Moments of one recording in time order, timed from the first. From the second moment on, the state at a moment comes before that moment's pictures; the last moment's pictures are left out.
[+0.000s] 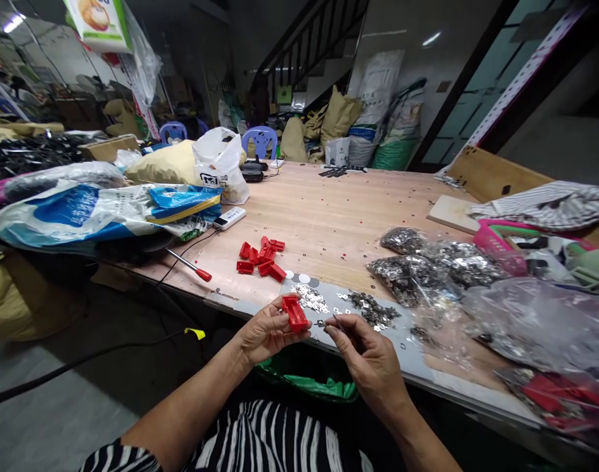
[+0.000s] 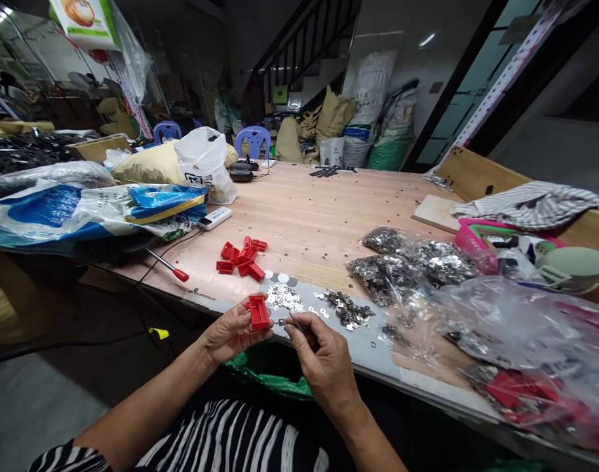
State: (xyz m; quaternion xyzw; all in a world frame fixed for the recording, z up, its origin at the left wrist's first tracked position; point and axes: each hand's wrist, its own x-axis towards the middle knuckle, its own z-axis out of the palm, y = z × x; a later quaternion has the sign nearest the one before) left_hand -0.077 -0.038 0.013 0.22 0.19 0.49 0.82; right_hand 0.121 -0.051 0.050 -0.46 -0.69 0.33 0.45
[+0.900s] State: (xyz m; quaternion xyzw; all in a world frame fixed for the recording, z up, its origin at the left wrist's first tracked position) left_hand -0.067 -0.049 0.016 0.20 0.25 0.39 0.86; right_hand 0.123 -0.041 0.049 -0.39 -0.81 0.24 0.36
